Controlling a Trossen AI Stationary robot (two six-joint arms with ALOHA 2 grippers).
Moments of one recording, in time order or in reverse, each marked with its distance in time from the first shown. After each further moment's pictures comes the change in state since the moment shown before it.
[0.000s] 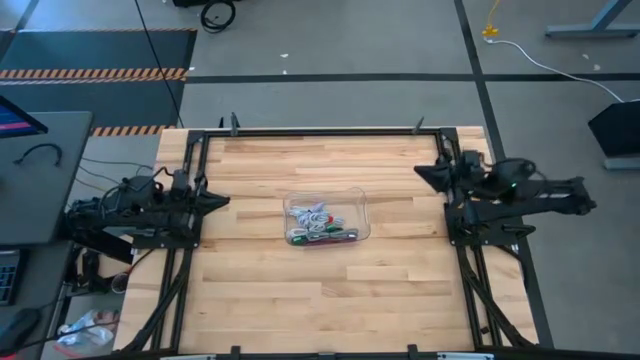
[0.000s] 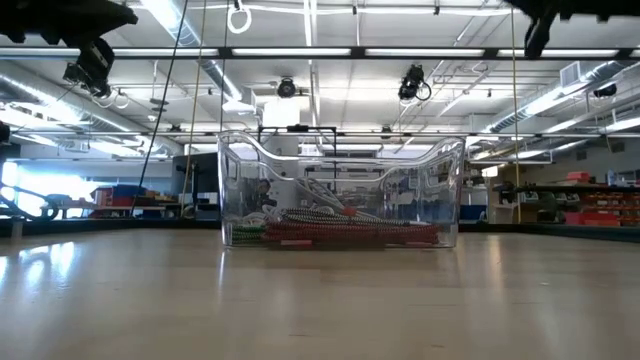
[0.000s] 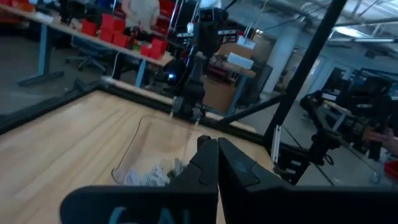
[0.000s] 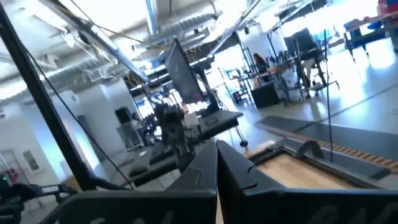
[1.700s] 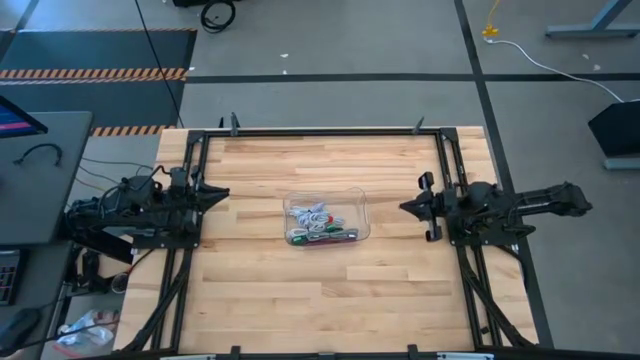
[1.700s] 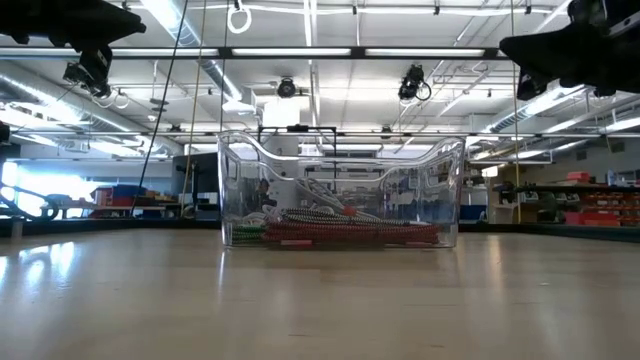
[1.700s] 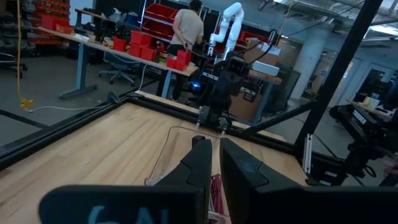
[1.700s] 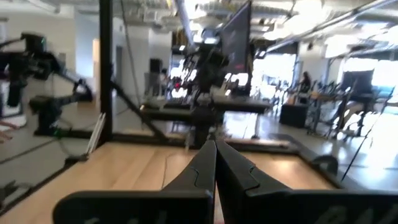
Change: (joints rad) left arm 0.001 0.004 0.000 0.004 -0.117 0.063; right arm 0.015 -0.085 -0.445 0.351 -0.236 -0.428
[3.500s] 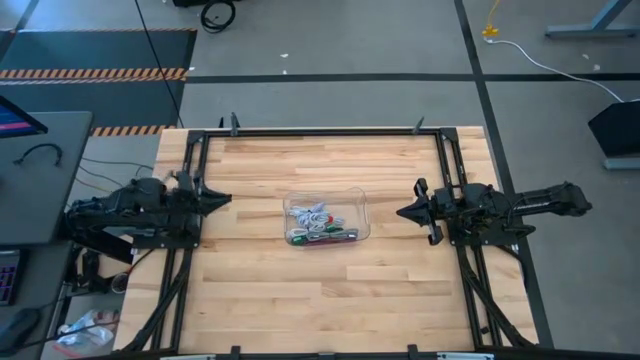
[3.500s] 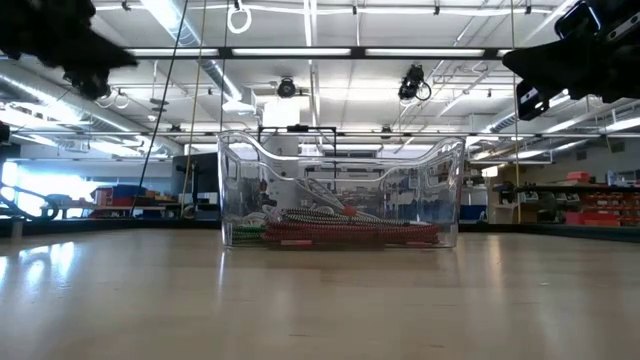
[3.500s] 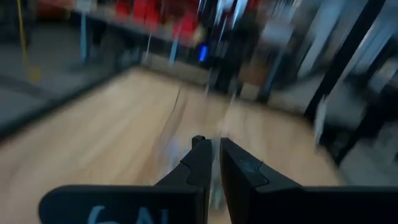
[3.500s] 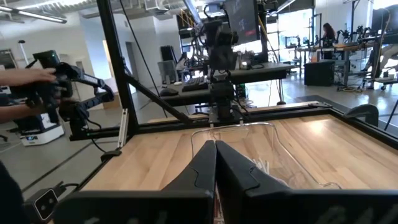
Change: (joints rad) left arm 0.000 -0.001 0.002 -0.130 0.010 -0.001; right arm 0.000 0.001 0.002 -0.111 -0.050 0.226
